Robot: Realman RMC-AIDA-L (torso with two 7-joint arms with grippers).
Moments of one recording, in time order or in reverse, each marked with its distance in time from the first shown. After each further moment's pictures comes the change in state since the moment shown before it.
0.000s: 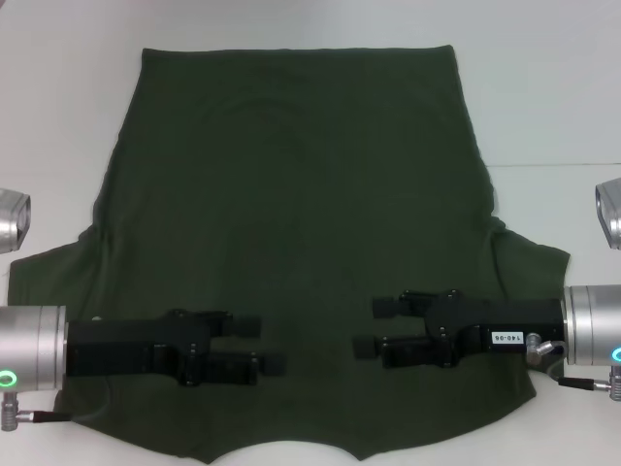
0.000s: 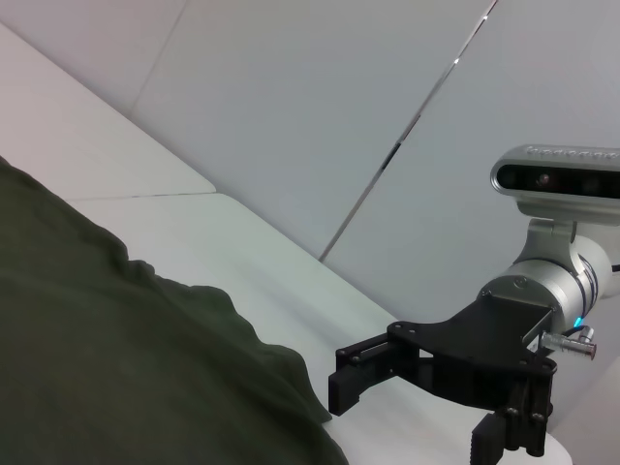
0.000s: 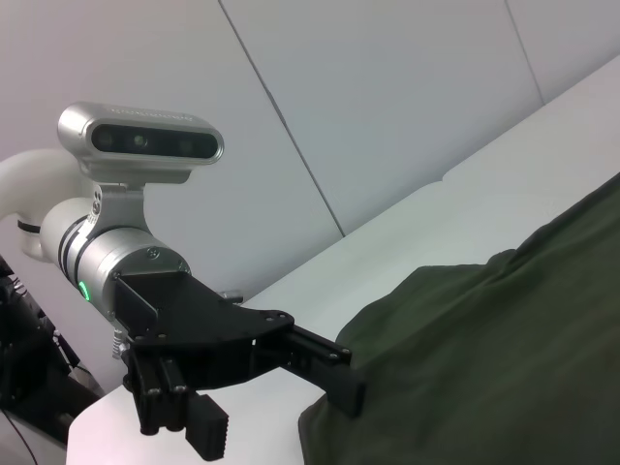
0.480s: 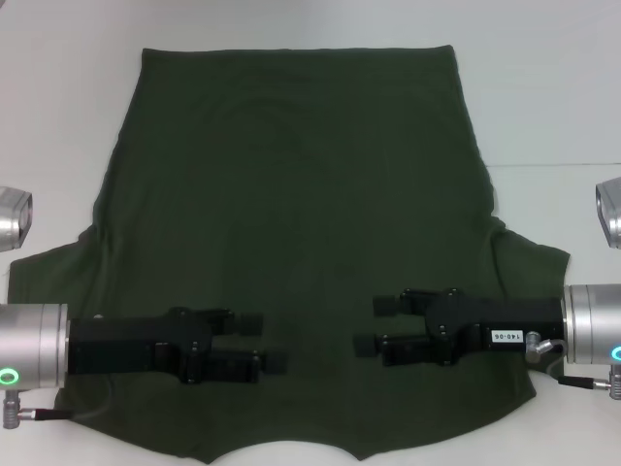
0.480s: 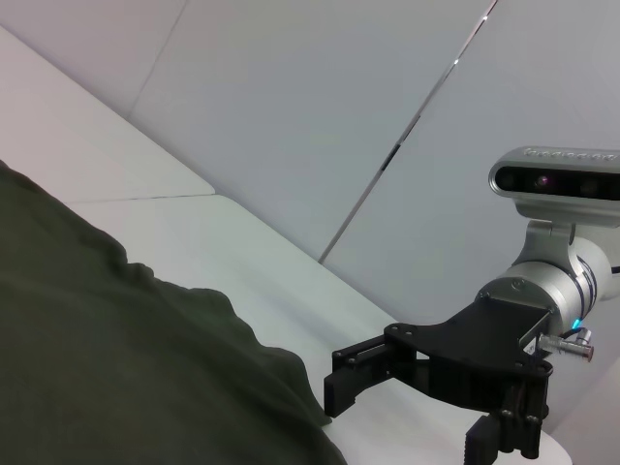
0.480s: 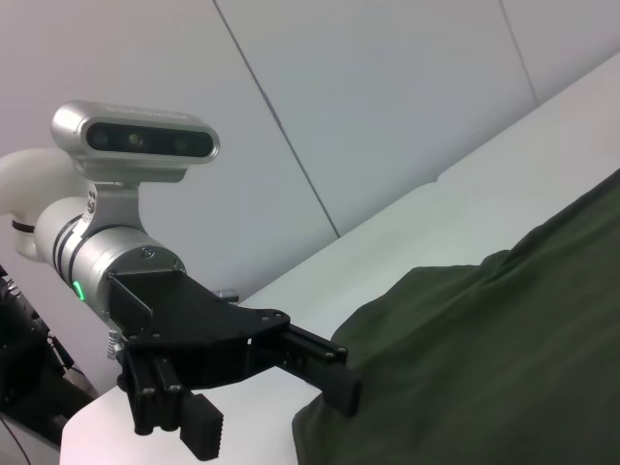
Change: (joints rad) left arm -0.004 0.000 0.000 -0.002 -0.001 -0.002 0.000; right arm 0.000 0.000 0.001 0.000 0.000 0.008 0.000
